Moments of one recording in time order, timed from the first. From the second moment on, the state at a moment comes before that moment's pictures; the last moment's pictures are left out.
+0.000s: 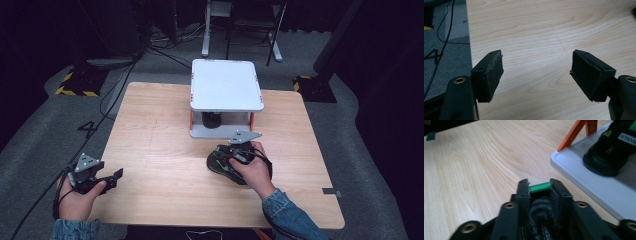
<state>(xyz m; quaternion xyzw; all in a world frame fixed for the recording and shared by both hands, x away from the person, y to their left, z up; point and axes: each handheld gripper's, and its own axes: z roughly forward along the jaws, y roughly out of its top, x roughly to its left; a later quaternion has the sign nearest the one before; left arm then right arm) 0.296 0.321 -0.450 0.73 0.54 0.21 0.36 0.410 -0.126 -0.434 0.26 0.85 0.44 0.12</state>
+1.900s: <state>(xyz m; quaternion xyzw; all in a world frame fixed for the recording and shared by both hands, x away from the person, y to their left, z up) 0.366 0.262 -0.441 0.77 0.47 0.18 0.39 0.320 -0.203 -0.403 0.22 0.91 0.35 -0.04</state>
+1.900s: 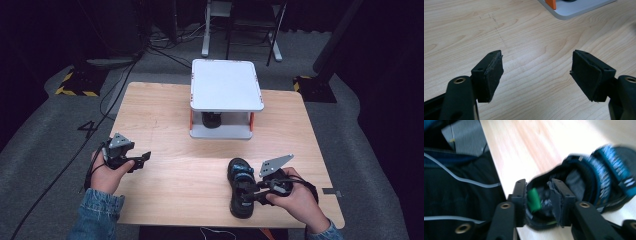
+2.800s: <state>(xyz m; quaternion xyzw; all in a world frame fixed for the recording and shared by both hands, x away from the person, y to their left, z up) 0.355 0.274 -0.443 0.76 0.49 0.19 0.38 0.351 -0.193 -0.428 0.25 0.91 0.33 0.11</state>
